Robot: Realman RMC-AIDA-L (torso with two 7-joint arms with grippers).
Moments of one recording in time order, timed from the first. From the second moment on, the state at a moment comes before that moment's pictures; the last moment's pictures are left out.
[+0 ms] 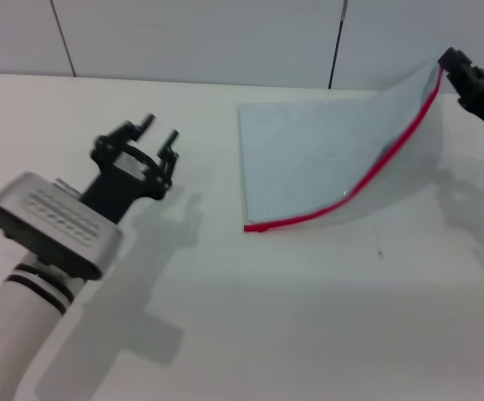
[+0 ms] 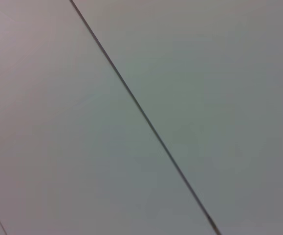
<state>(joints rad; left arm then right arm) -0.52 -2.04 -0.19 -0.36 1.72 1.17 0.45 0.67 2.03 -0.53 0.00 -1.19 -1.25 0.99</state>
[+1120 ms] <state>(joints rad) -0.50 -2.03 -0.23 -0.19 1.69 1.29 0.05 0.63 2.04 -0.65 0.04 -1.23 -1.52 0.17</state>
